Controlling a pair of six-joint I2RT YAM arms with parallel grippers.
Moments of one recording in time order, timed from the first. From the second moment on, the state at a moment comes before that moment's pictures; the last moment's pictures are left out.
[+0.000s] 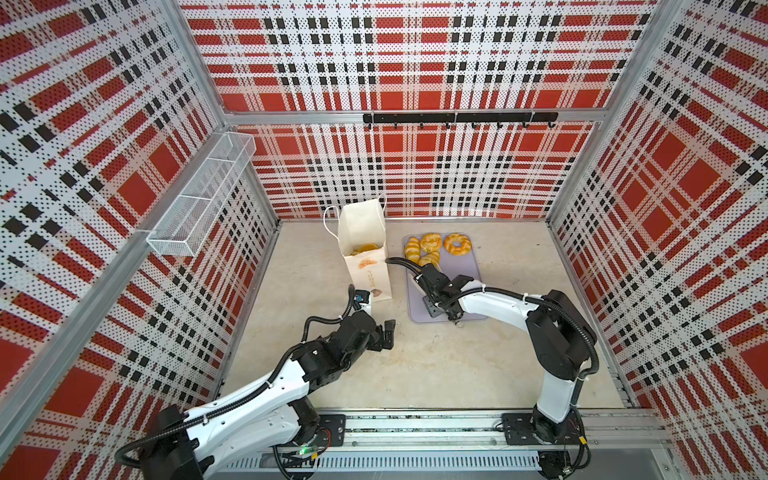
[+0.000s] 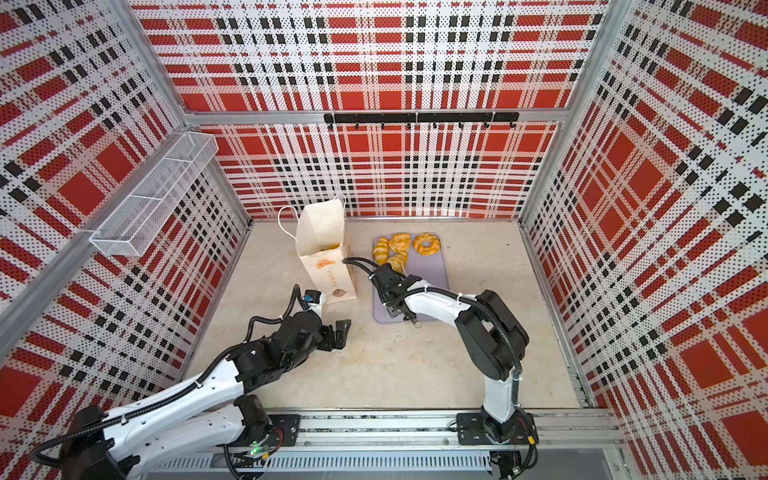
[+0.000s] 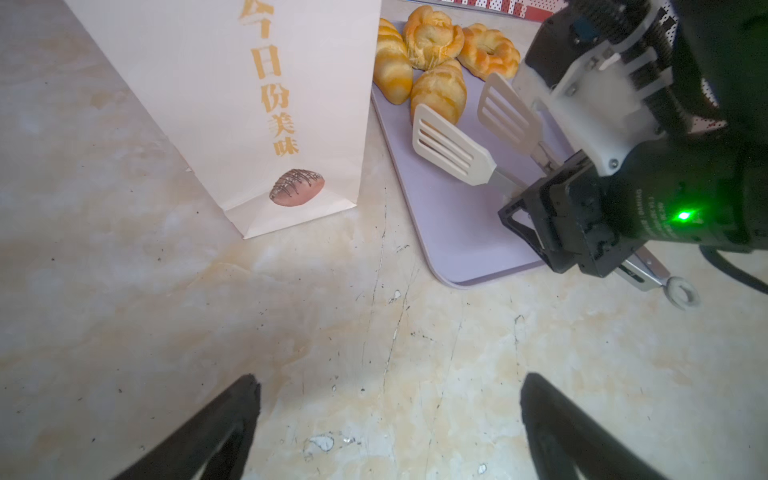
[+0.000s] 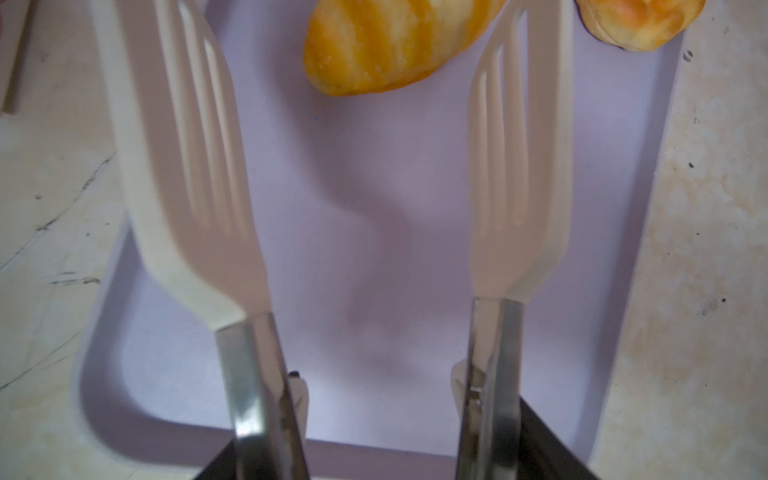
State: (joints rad) left arm -0.86 0.91 0.56 -0.30 -0.35 -0.55; right arm 0.75 1.86 1.27 -0.60 0.44 0.25
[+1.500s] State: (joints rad) left arm -0.88 0.94 0.56 -0.28 -0.35 -0.55; right arm 0.66 1.78 1.19 -0.60 0.31 0.26
